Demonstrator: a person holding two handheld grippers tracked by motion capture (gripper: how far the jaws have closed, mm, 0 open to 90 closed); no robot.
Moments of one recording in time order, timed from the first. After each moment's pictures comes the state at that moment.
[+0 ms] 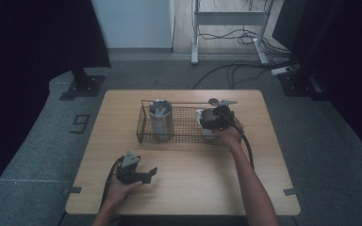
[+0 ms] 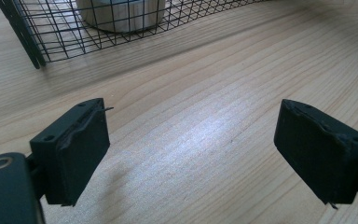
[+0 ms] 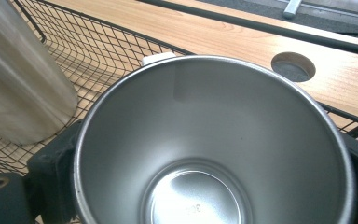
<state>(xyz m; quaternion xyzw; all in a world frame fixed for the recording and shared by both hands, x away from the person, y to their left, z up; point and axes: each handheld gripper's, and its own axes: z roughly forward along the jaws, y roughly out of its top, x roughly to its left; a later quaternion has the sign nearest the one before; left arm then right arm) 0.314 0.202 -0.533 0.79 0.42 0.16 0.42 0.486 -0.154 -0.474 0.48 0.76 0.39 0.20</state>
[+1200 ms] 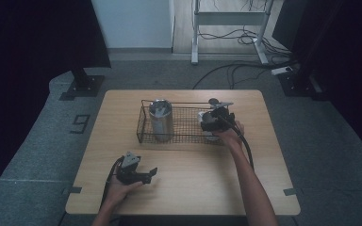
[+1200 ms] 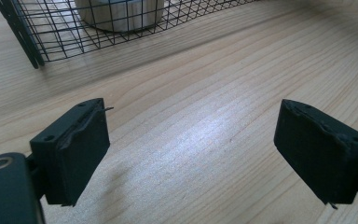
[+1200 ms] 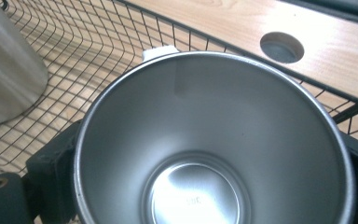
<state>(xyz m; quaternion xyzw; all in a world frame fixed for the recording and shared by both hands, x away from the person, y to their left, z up) 0.313 0.202 -0.533 0.79 0.42 0.16 0.42 0.487 -0.151 -0.483 0.49 0.78 0.33 0.21</state>
